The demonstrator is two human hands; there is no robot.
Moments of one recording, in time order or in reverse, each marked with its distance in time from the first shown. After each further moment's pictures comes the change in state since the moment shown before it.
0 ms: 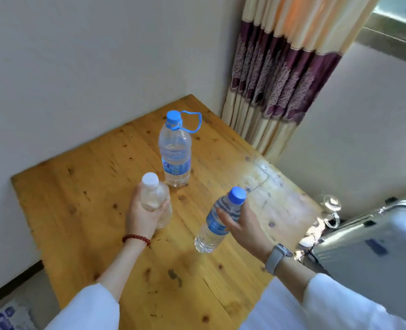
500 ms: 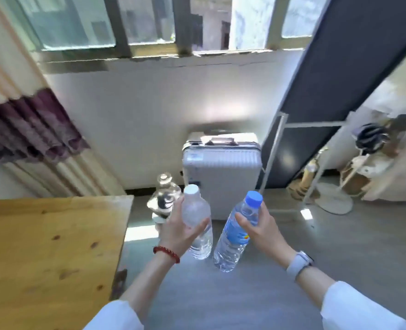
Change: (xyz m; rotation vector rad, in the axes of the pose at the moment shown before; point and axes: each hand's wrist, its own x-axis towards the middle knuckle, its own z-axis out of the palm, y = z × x) left_hand -0.387 0.220 0.268 -0.012 -1.090 0.626; right_hand -0.407 0.138 -0.284 0.106 0.949 0.354
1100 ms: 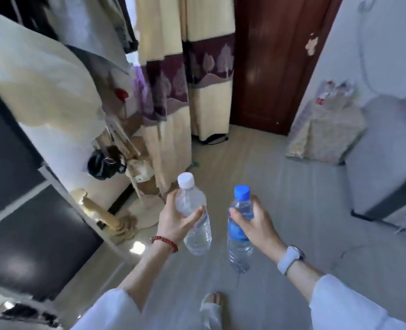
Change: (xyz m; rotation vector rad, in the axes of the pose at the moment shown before) left_hand 0.008 0.351 0.630 -0.147 -0.877 0.441; right_hand -0.133 0.248 -0.539 0.069 1.041 0.331
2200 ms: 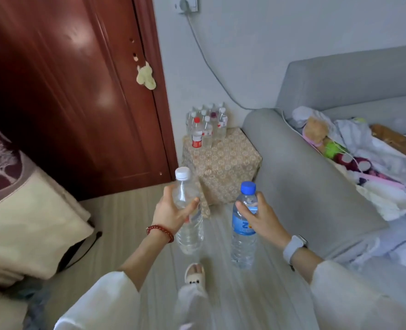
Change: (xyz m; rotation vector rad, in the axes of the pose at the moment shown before) left_hand 0.720 0.263 0.724 0.166 -0.647 0.229; right_hand 0.699 0.242 -0.568 -0.131 0.595 0.359
